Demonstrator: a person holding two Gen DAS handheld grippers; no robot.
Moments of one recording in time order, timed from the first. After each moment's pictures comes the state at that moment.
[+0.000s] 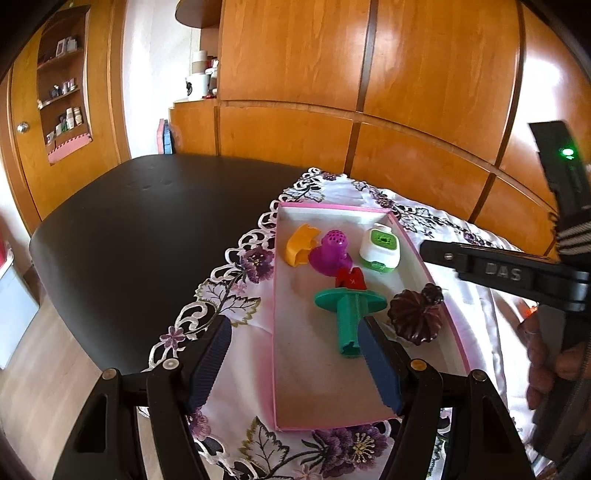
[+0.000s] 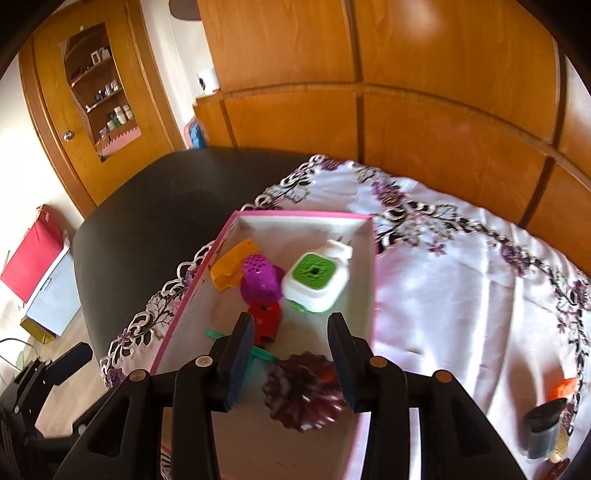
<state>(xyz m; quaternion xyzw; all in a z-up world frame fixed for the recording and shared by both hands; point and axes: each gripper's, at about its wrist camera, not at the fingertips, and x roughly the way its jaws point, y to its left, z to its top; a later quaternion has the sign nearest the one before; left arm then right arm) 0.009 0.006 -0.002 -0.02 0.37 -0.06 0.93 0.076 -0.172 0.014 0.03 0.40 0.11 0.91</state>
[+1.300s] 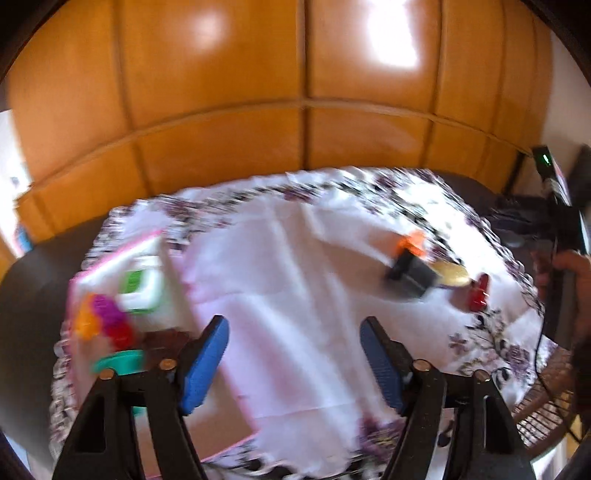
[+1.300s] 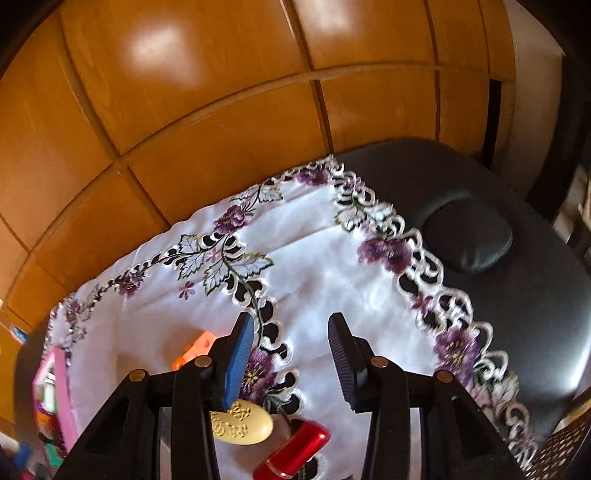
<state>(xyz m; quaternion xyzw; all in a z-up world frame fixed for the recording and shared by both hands) -0.002 -0.217 0.009 0.13 0.38 -0.31 0.86 -0.079 -0.558 -0.020 0.29 0.34 -0.28 0.85</state>
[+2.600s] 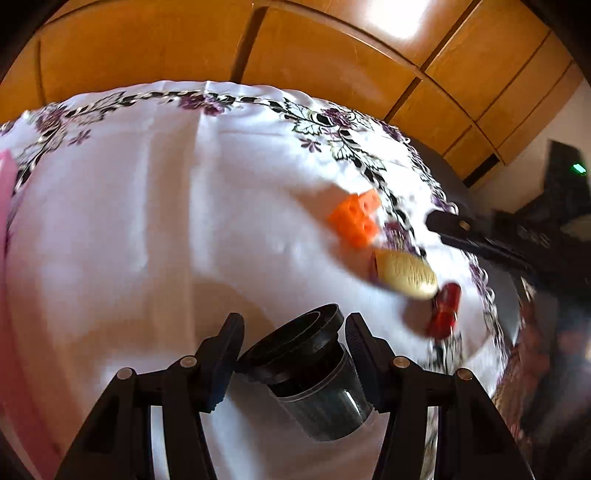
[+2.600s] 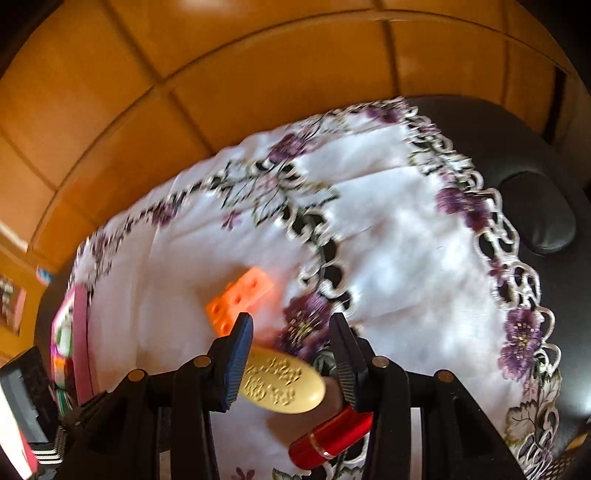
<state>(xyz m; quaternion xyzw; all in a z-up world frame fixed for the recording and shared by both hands) 0.036 -0.309 -0.075 0.03 0.52 -0.39 0.76 -0.037 -0.524 -0.049 0.27 0.45 -0.14 0.84</state>
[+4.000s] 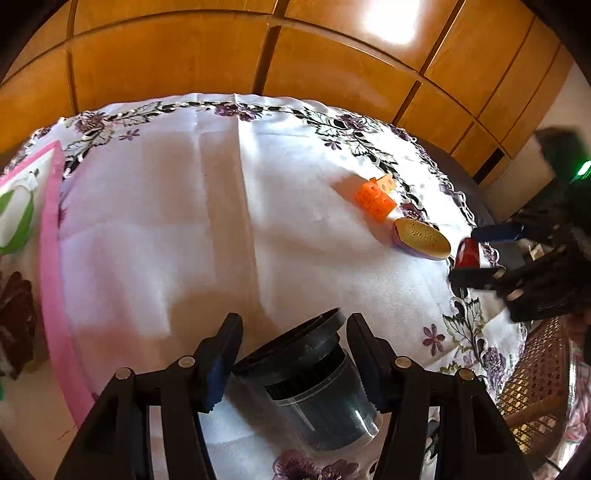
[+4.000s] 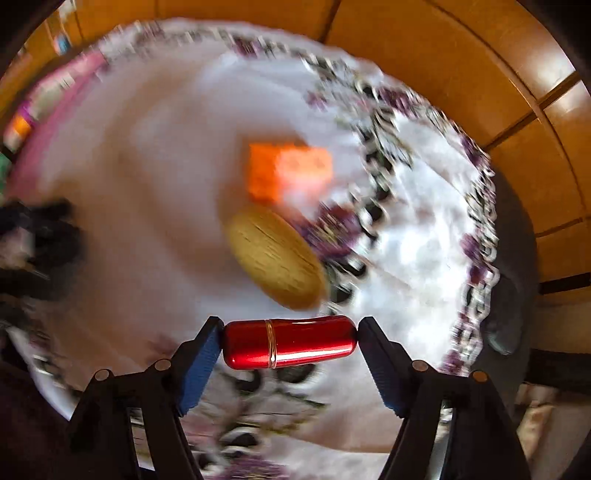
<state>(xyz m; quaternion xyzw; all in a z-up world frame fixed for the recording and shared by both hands) 0.013 -0.267 -0.072 0.06 0.49 -0.37 0.79 -0.044 -0.443 -0.029 -0.02 0.59 -0.04 0.81</state>
